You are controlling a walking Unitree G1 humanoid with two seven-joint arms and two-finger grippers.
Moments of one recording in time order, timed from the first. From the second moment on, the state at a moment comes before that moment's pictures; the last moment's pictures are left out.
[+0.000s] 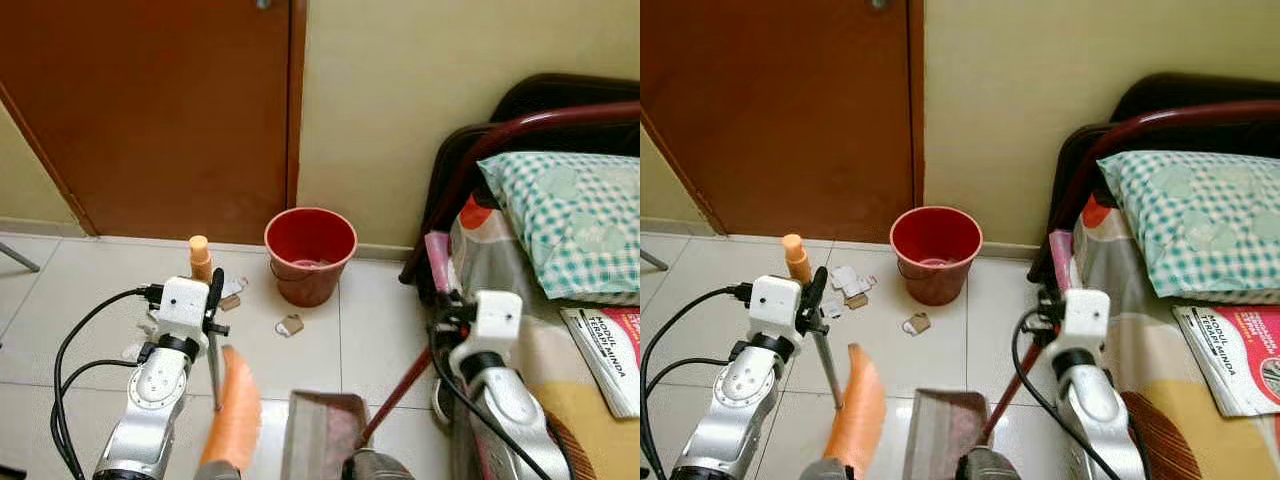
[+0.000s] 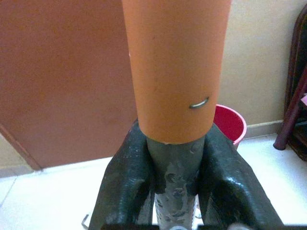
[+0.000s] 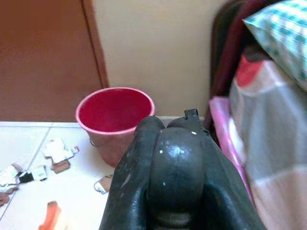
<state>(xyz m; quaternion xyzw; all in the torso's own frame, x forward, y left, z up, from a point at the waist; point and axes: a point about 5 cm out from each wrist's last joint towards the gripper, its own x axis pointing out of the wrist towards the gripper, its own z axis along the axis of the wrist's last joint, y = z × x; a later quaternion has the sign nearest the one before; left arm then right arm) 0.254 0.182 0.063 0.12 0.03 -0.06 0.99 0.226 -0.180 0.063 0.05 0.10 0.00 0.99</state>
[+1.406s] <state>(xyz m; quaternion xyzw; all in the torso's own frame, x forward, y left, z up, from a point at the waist) 0.248 0.201 0.068 0.14 0.02 -0.03 0.99 0.241 -0.202 0.066 0.07 0.10 -0.10 0.99</state>
